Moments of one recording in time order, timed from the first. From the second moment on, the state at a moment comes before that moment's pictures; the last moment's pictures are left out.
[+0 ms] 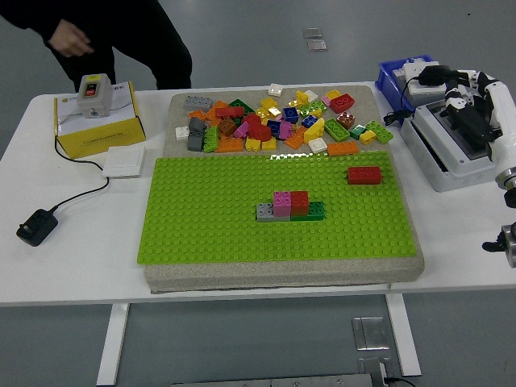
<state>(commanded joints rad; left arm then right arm) 0.07 0.20 -1.17 -0.18 1.19 -0.01 0.45 0.25 -0.45 1.18 1.51 -1.34 -0.41 -0.01</state>
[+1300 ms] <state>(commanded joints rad) 0.07 0.19 -1.17 -0.18 1.18 0.00 0.45 0.26 -0.45 1.14 1.49 -1.42 -0.32 -0.07</state>
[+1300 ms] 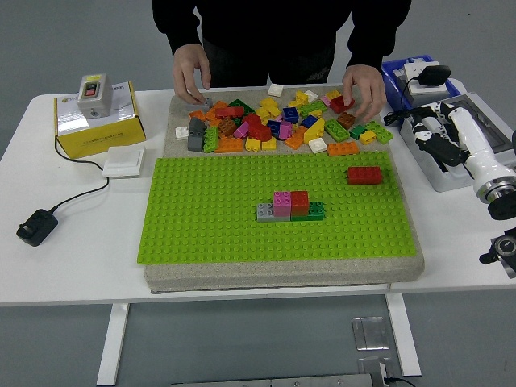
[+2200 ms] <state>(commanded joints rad) 0.07 0.19 -1.18 -0.18 1.20 0.00 0.45 0.26 -0.46 1.09 1.53 -1.58 -0.21 -0.21</state>
